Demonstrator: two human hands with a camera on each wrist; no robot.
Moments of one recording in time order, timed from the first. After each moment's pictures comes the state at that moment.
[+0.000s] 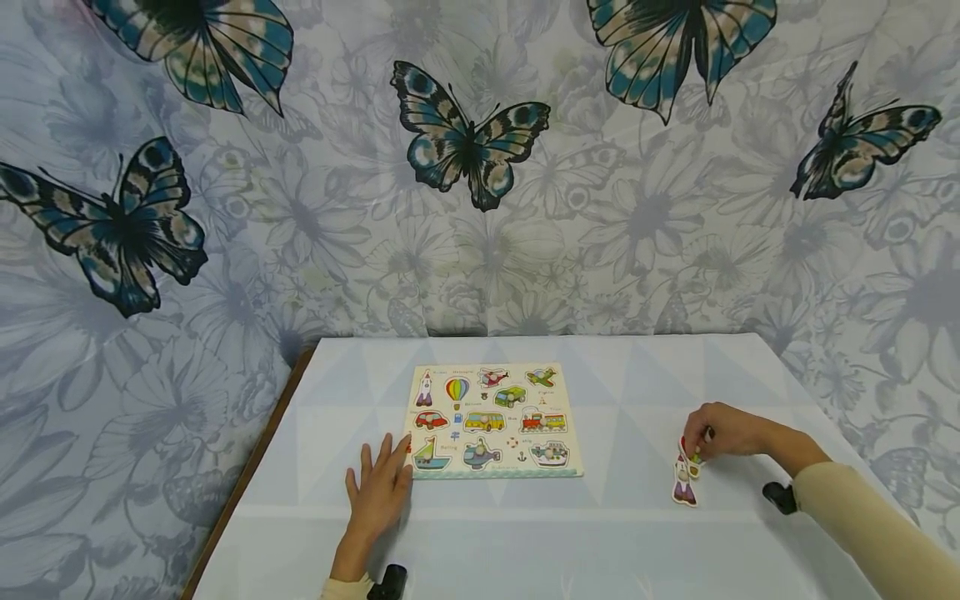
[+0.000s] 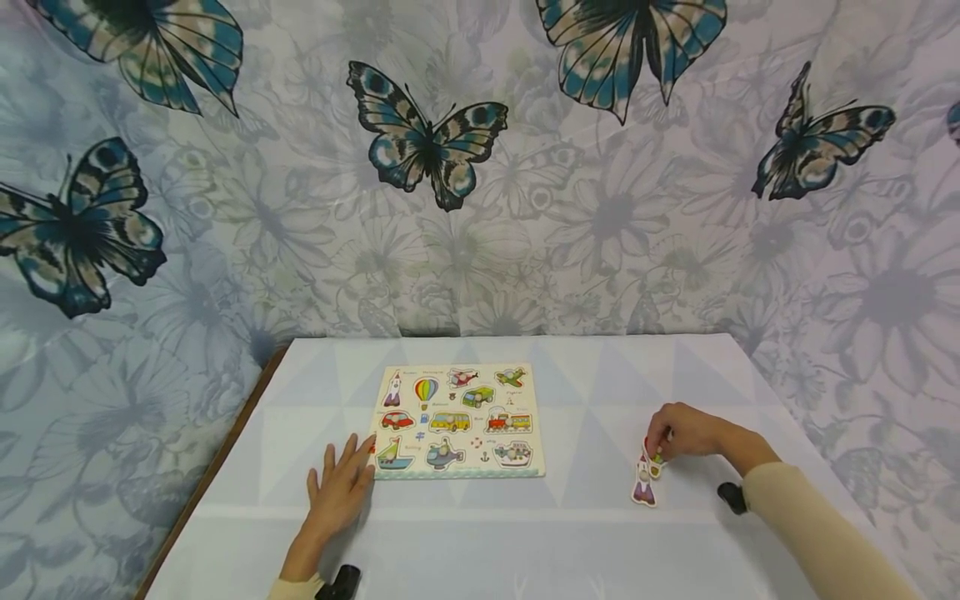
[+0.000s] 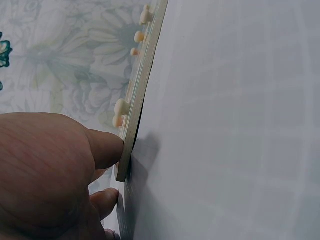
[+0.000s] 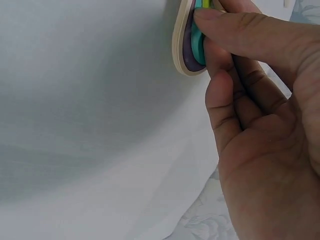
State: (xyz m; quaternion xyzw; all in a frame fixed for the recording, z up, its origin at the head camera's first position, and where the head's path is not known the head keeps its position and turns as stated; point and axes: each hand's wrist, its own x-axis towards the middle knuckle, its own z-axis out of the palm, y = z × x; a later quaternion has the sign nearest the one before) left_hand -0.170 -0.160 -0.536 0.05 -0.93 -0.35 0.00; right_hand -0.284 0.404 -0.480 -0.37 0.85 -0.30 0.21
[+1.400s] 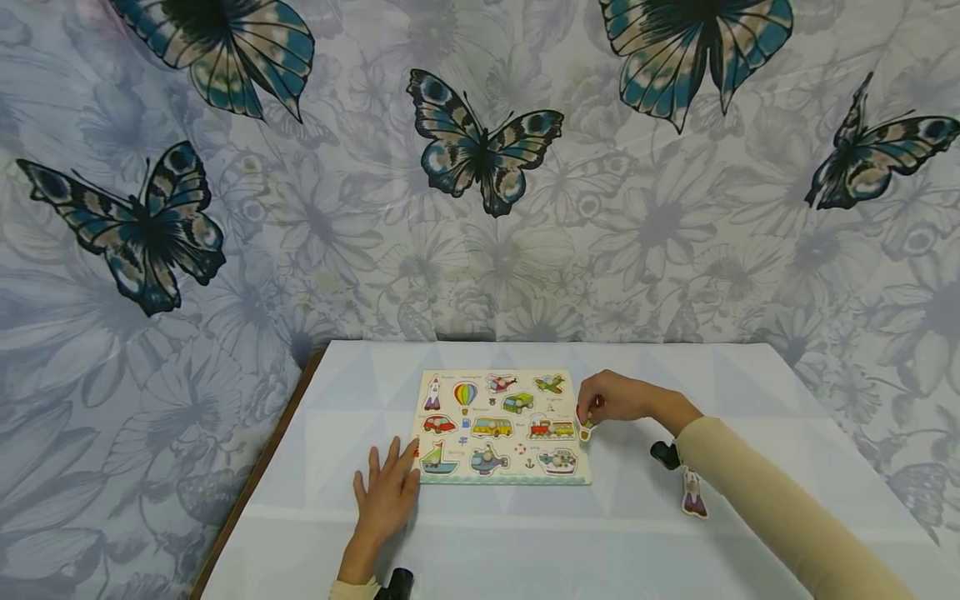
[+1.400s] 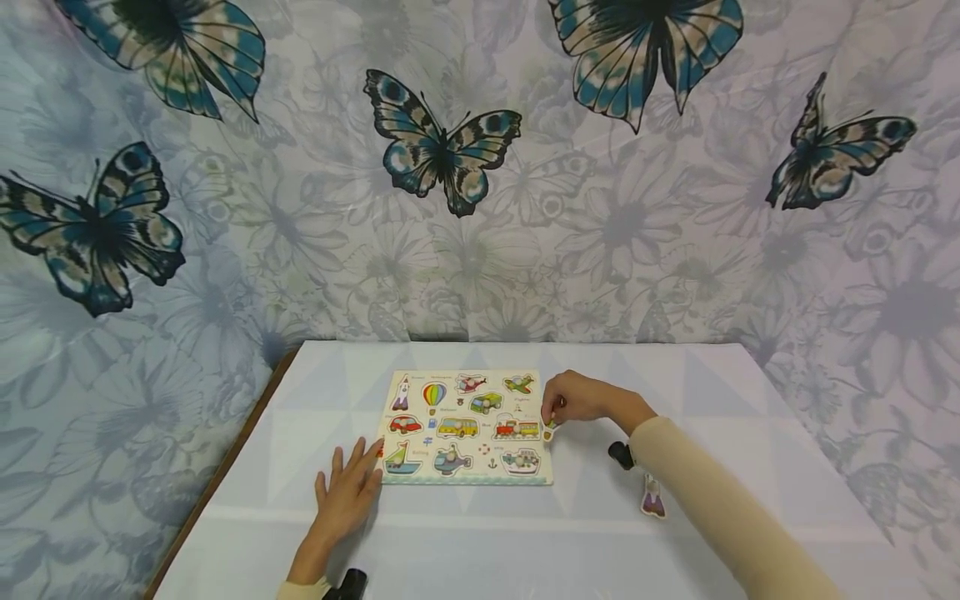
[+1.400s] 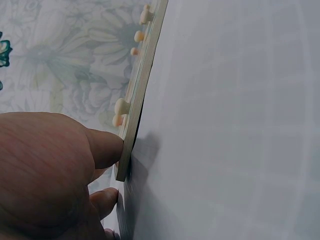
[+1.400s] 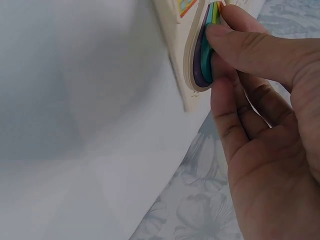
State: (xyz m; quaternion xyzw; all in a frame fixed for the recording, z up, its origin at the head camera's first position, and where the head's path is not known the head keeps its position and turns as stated) left_hand -0.167 -0.161 -0.539 0.05 -0.93 -0.36 0.02; right_hand -0.341 0.237 -0.456 -0.43 0.84 -0.25 0.21
